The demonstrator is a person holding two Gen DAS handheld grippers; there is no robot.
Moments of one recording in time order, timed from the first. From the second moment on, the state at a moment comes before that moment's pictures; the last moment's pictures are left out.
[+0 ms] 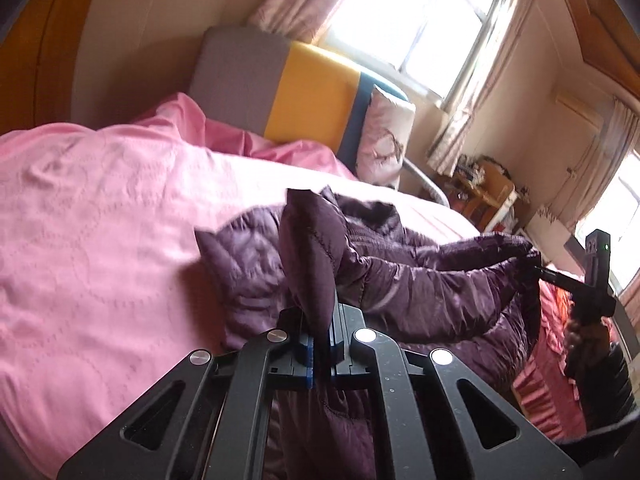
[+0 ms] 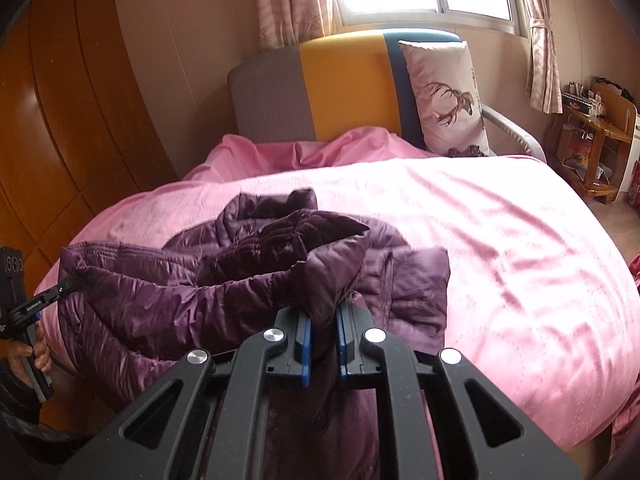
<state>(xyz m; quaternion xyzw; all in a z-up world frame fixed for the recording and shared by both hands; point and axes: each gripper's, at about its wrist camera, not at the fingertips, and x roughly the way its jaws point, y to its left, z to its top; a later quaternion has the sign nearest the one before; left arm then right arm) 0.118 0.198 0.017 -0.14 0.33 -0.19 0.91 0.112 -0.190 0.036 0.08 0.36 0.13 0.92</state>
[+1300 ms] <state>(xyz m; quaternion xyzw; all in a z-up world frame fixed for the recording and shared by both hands) 0.325 0.162 -0.089 -0.11 0.44 -0.07 0.89 0.324 -0.211 -0.113 0.14 0.45 -0.04 0.88</state>
